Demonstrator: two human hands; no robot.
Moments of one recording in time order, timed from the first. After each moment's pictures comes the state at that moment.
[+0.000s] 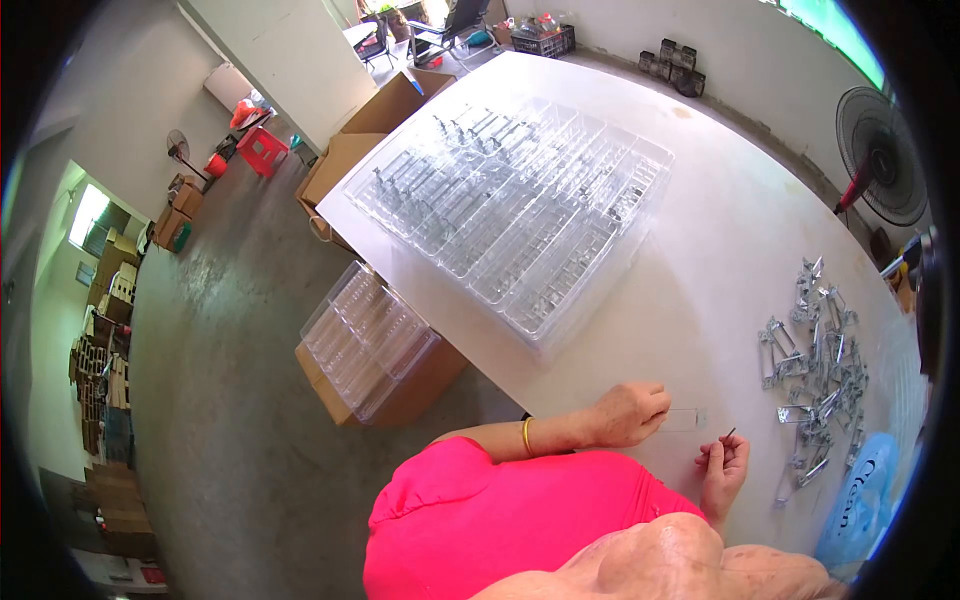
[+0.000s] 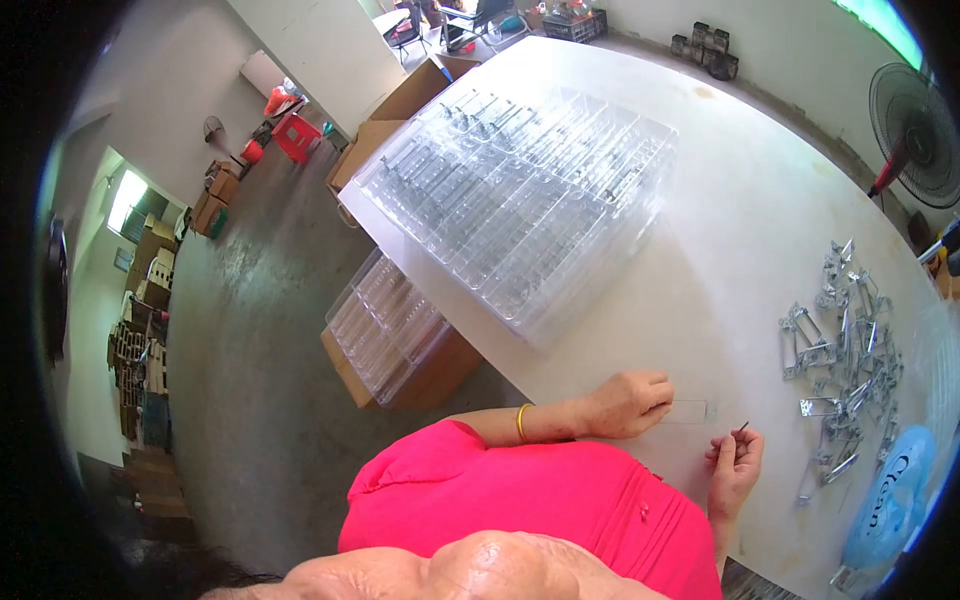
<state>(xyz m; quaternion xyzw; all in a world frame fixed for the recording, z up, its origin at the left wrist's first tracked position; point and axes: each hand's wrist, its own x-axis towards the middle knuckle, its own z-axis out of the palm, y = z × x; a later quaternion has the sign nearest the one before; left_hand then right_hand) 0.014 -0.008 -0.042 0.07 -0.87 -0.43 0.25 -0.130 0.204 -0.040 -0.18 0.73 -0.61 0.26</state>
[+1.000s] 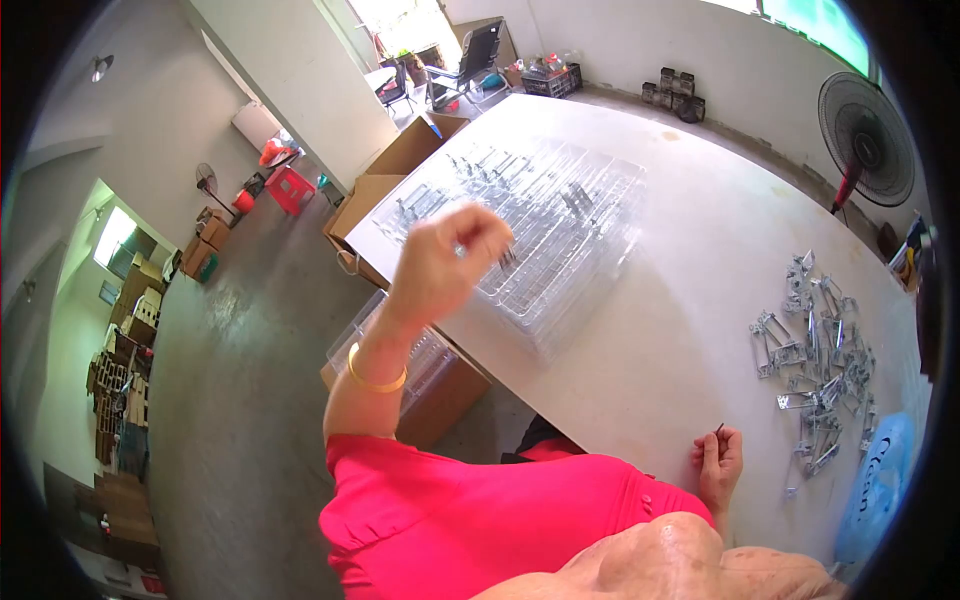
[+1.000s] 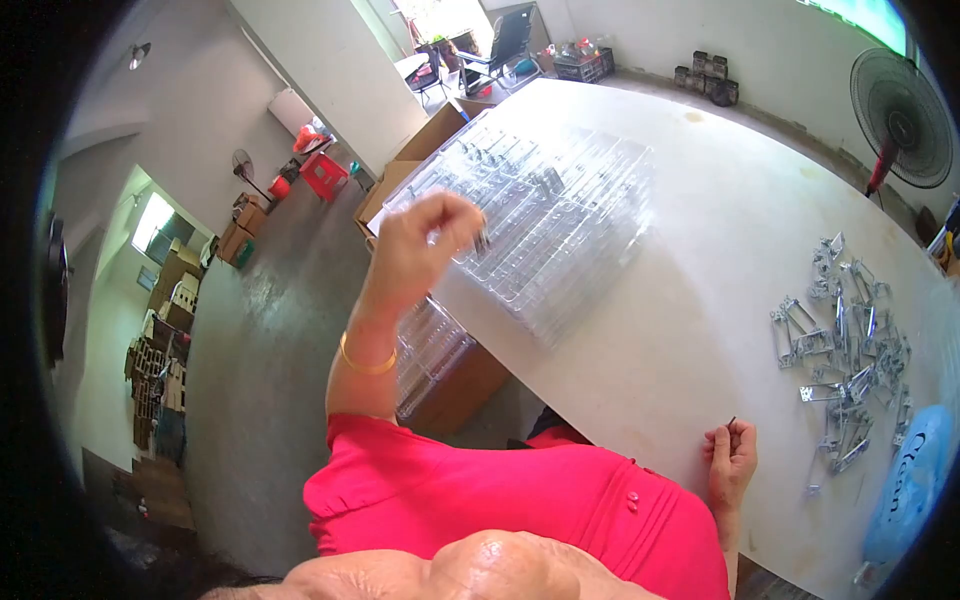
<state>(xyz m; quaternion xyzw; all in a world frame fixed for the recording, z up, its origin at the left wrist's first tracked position) 0.134 -0.109 0.212 0.27 -0.84 -0.27 0.38 -0.133 0.218 -0.060 -0.23 0.66 -0.65 0.30</state>
